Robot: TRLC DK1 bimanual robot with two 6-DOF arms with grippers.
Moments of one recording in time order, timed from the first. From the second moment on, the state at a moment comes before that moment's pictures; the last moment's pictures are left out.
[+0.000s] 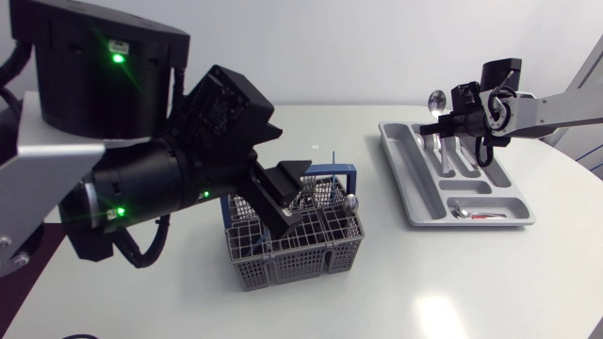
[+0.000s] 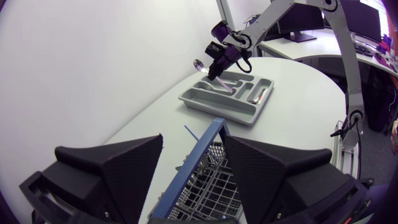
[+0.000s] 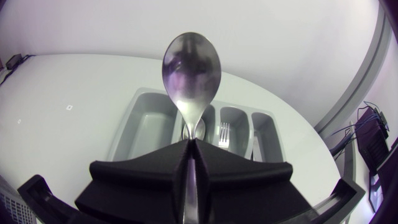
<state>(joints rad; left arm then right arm) -0.90 1.20 0.95 -0.17 -0.19 0.27 -0.12 2.03 1.36 0.06 -0.05 -0.22</state>
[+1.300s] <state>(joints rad) -0.90 1.05 0.82 -0.24 -0.19 0.32 -0.15 2.21 1.59 -0.20 -0.12 -0.13</state>
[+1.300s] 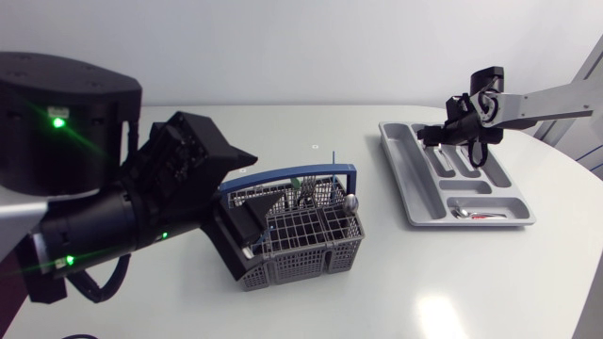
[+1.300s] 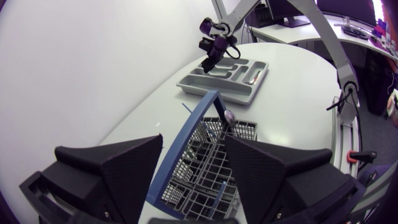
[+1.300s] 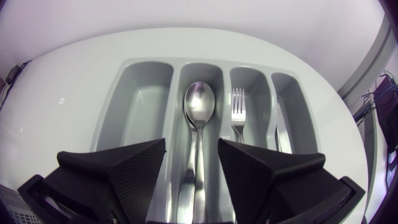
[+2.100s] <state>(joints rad) -0.77 0.98 0.58 -0.10 0.06 0.52 0.01 1.48 0.92 -0.12 -0.25 -0.22</state>
